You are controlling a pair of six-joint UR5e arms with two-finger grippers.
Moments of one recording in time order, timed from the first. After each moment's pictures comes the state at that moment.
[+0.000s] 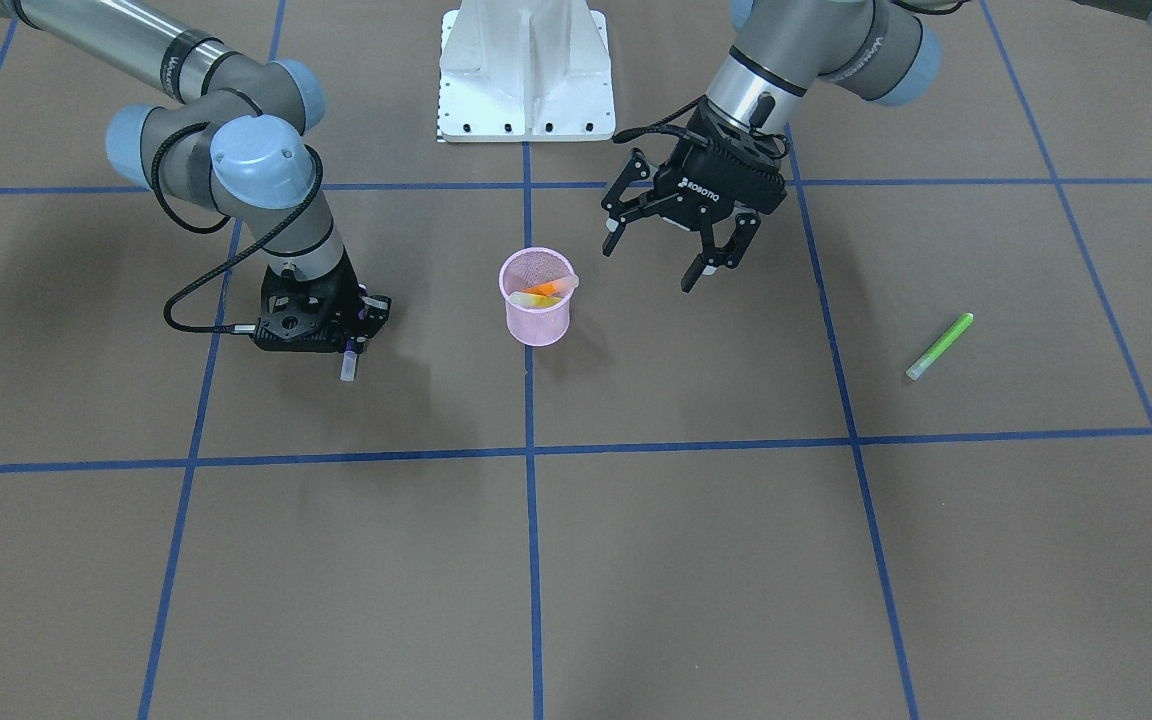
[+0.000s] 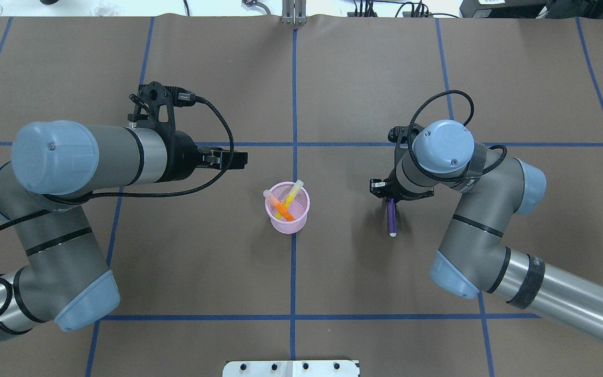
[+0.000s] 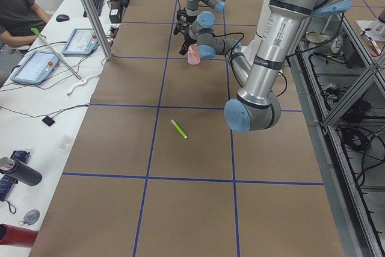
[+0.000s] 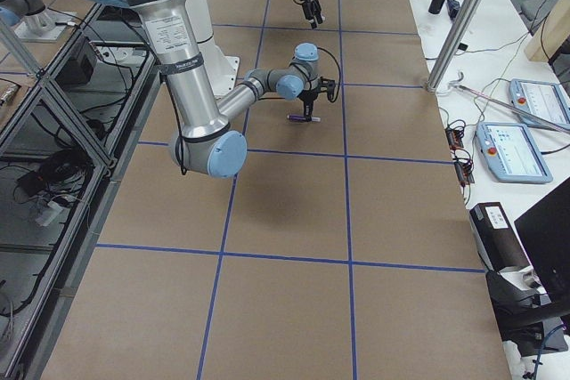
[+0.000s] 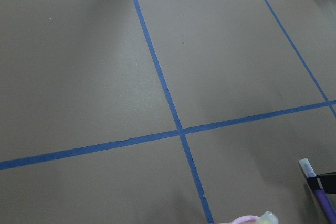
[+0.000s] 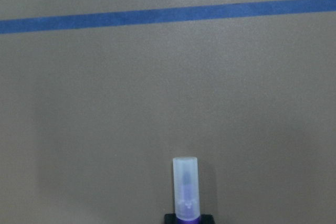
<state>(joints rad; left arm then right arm) -0.58 -1.99 -1.92 -2.12 -1.69 -1.08 0.59 -1.15 1.66 -1.36 1.88 1.22</state>
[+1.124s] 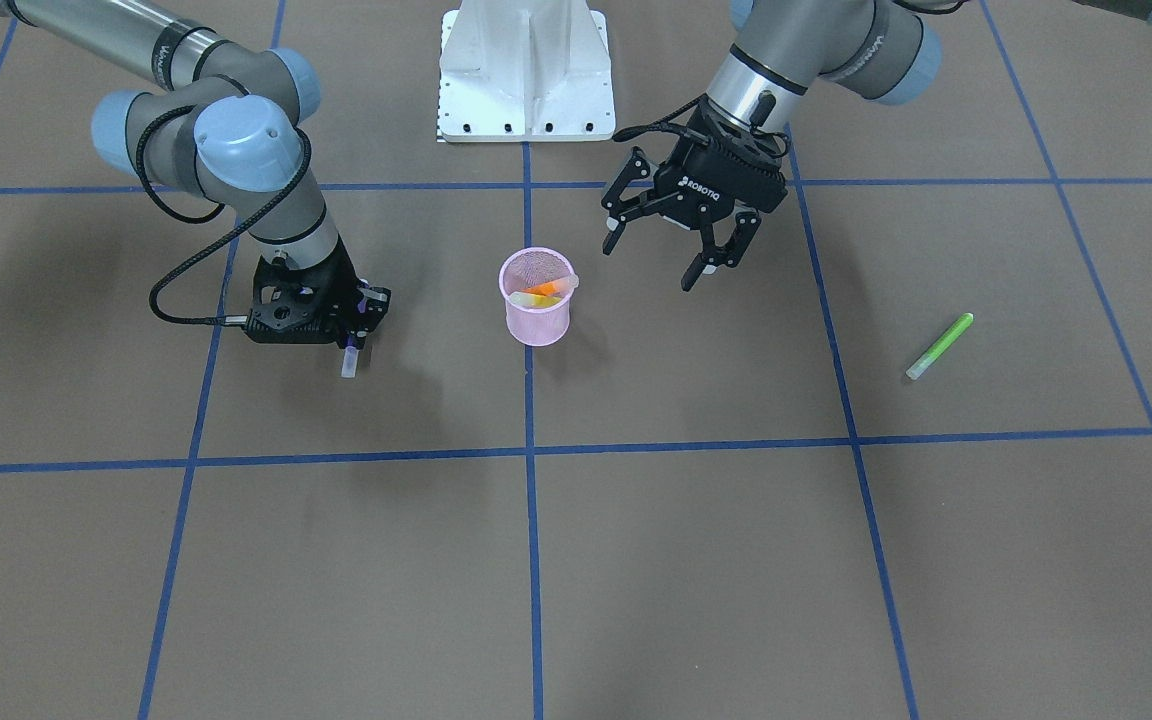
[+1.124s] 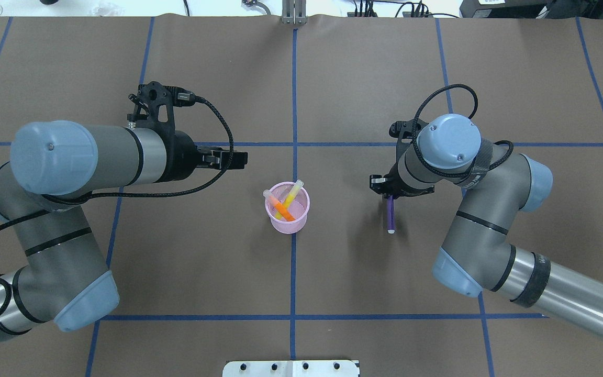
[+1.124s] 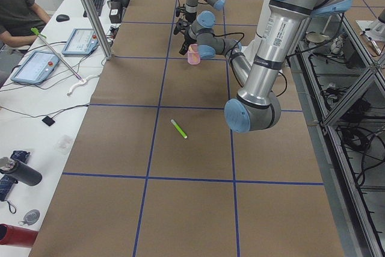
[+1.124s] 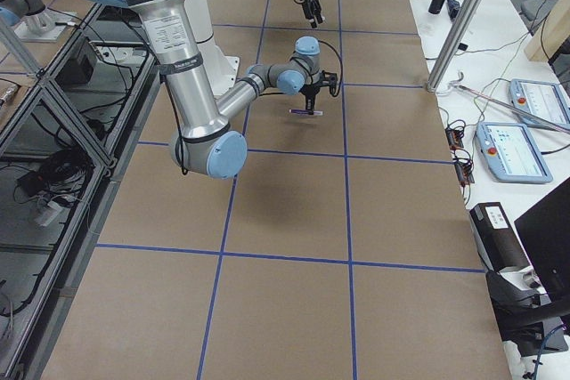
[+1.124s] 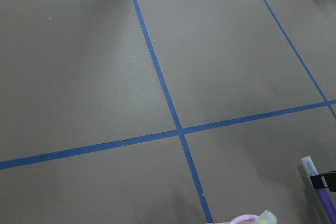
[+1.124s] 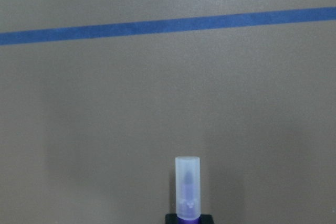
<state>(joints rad) -0.58 -1.98 -1.92 -2.12 -1.69 -1.08 0.62 -1.14 1.73 -1.38 1.89 1.22</state>
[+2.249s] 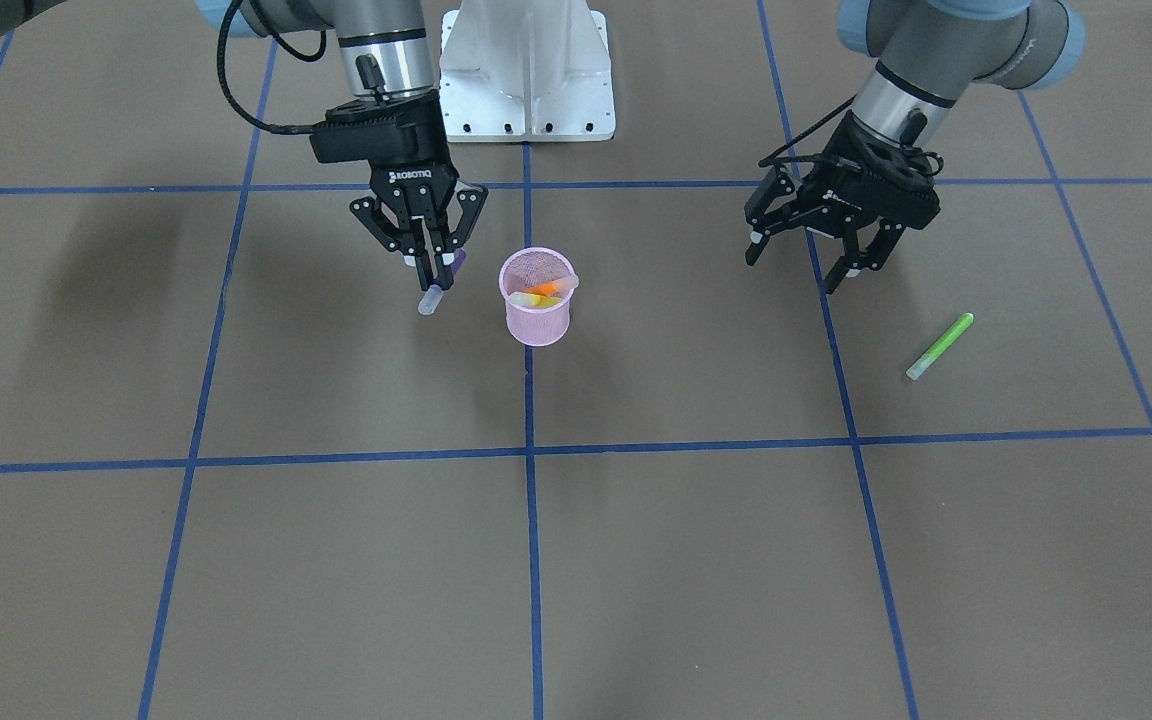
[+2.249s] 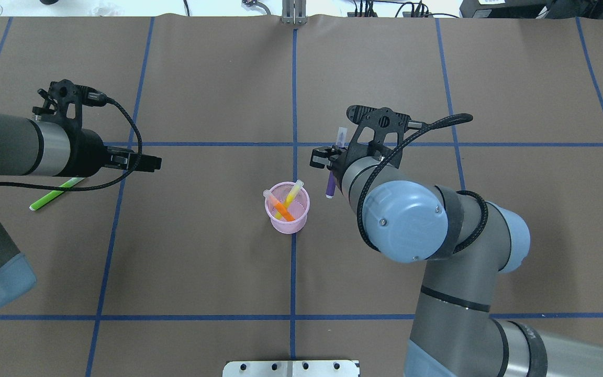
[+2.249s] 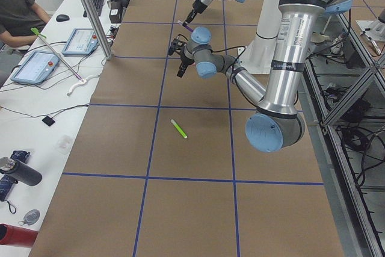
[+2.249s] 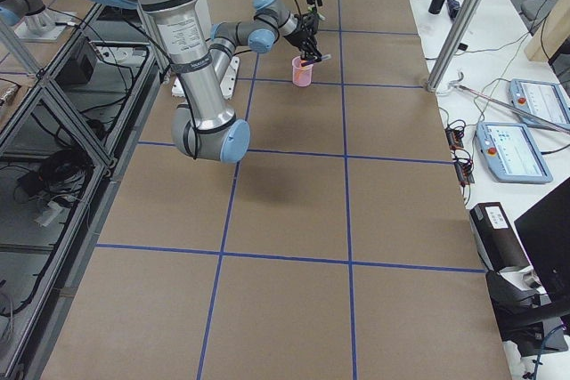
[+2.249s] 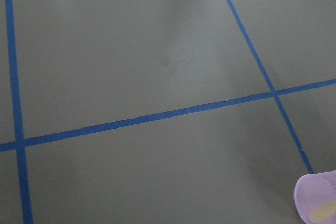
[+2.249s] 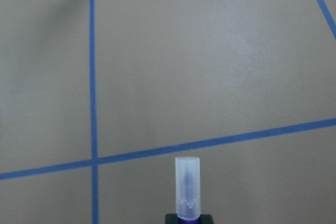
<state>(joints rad) -0.75 -1.74 -1.97 -2.10 -1.88 -0.91 0.36 -1.02 1.98 -1.48 1.14 1.44</state>
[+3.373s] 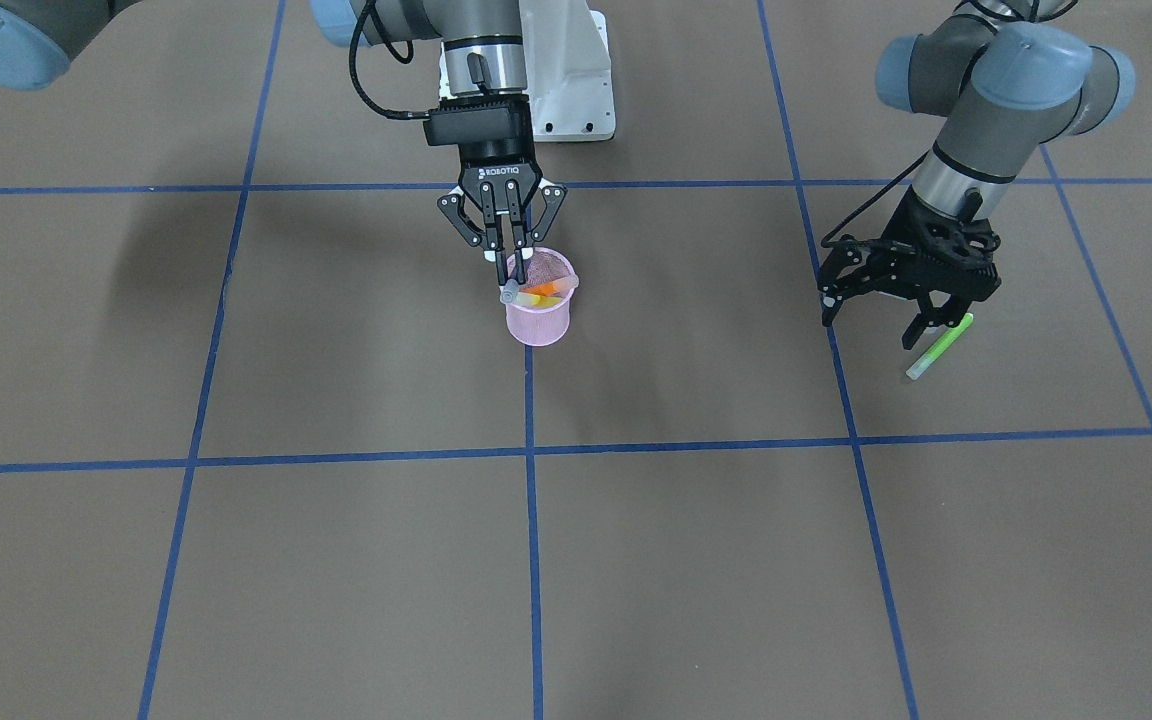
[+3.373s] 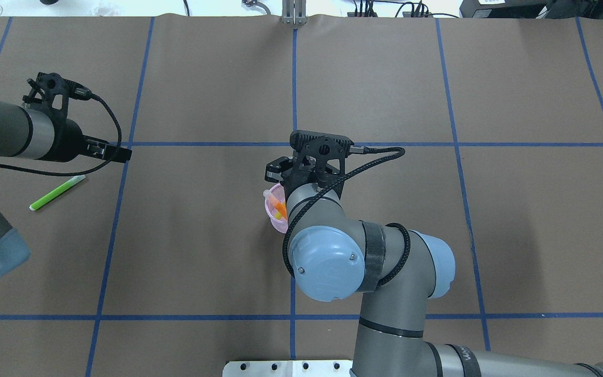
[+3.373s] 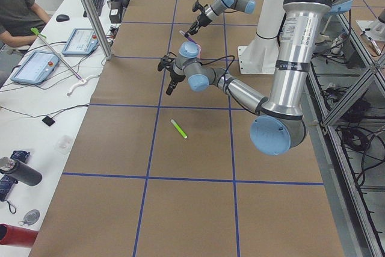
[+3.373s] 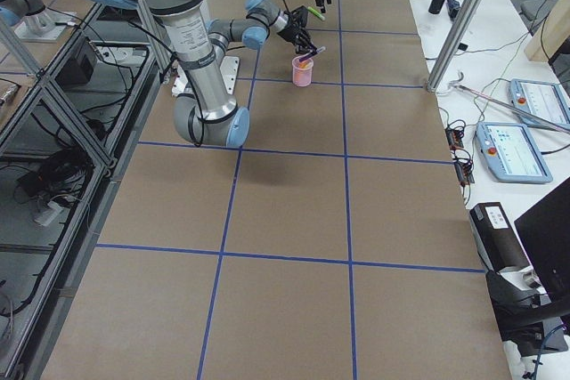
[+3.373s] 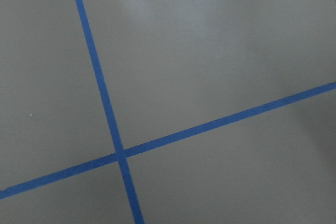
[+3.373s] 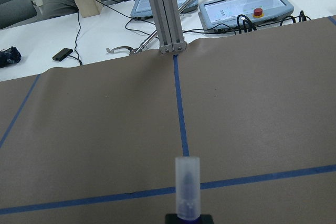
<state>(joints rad) -0.81 -1.72 -1.84 -2.10 -1.89 -0.76 0.26 -0.91 1.82 -1.46 0.97 1.44</state>
